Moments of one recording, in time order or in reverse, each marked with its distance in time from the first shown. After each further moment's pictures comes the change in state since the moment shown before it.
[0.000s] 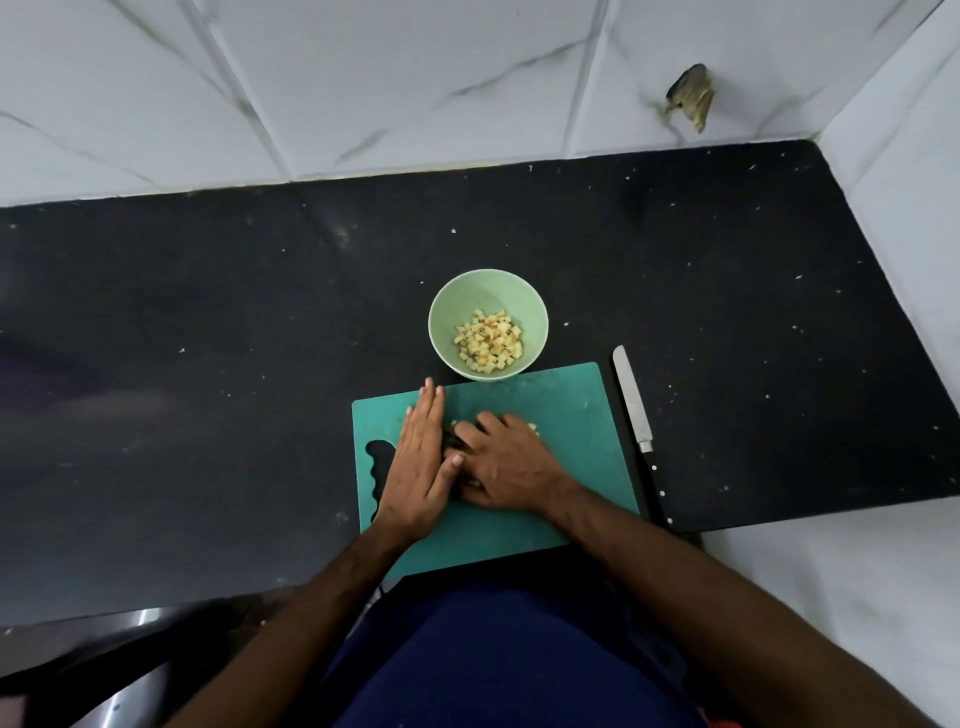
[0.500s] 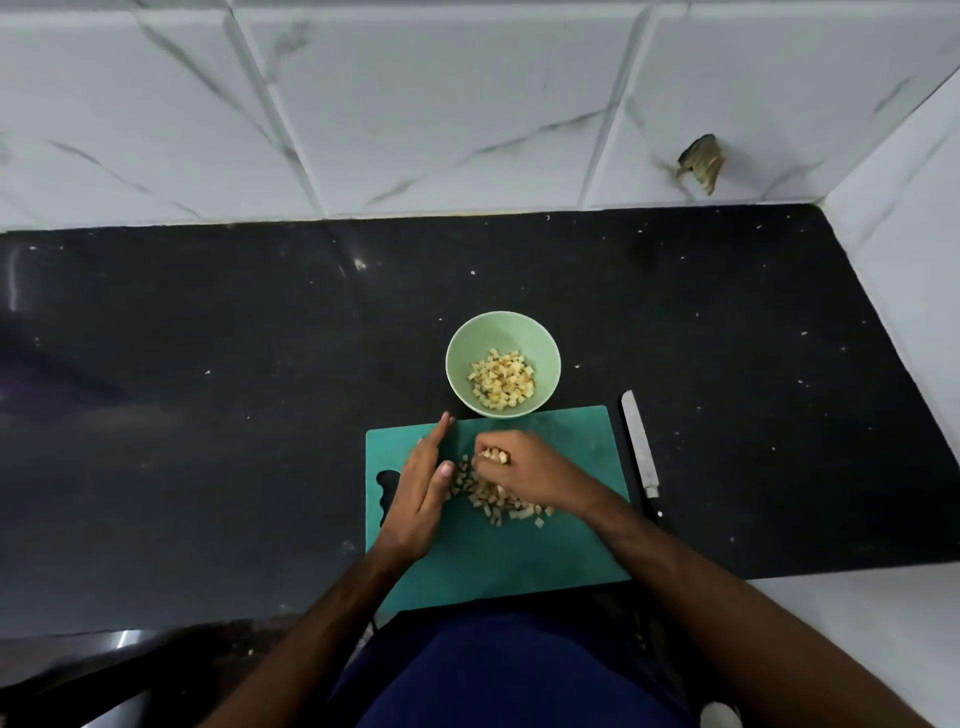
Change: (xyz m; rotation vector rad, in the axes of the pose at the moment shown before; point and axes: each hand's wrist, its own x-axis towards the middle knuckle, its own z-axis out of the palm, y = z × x) left_hand 0.005 0.001 -0.012 -0.287 0.049 -0.218; right_hand 0.023 0.027 -0.059 0.911 -0.186 0.516
